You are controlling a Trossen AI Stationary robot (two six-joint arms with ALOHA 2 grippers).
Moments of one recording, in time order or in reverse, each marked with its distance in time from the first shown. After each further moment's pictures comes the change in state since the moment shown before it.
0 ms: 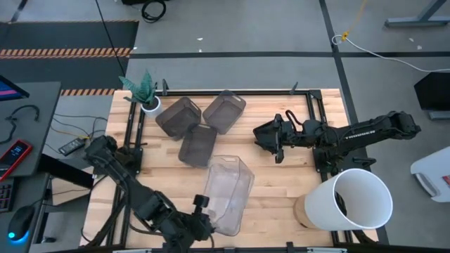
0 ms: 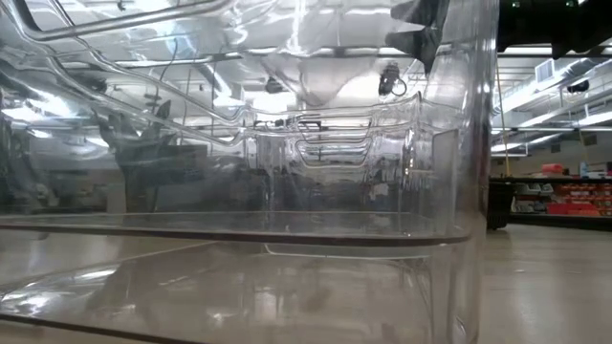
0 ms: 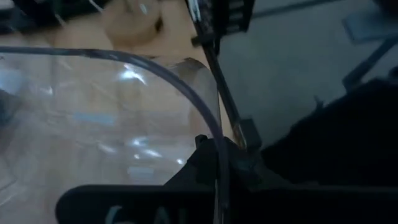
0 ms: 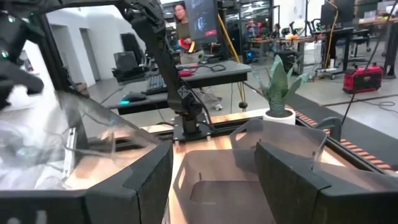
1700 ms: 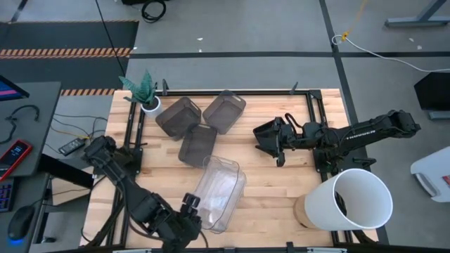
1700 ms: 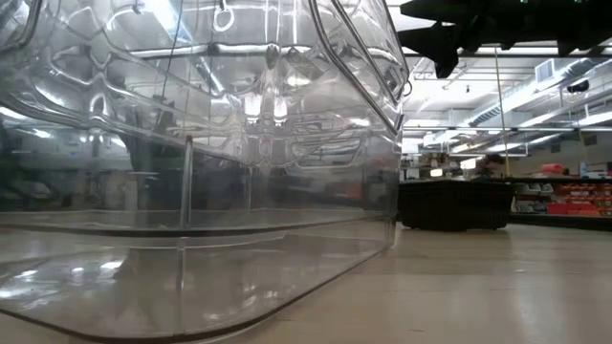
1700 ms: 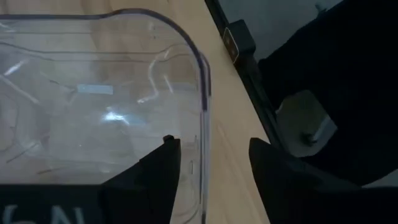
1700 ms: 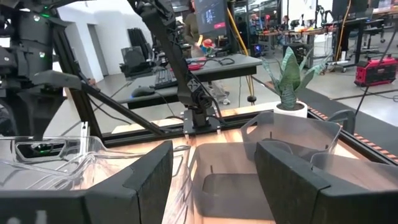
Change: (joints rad) left arm -0.018 -0.006 -0.001 -0.280 0.131 0.012; right arm 0.045 -0.006 0.000 -0.030 0.011 0.018
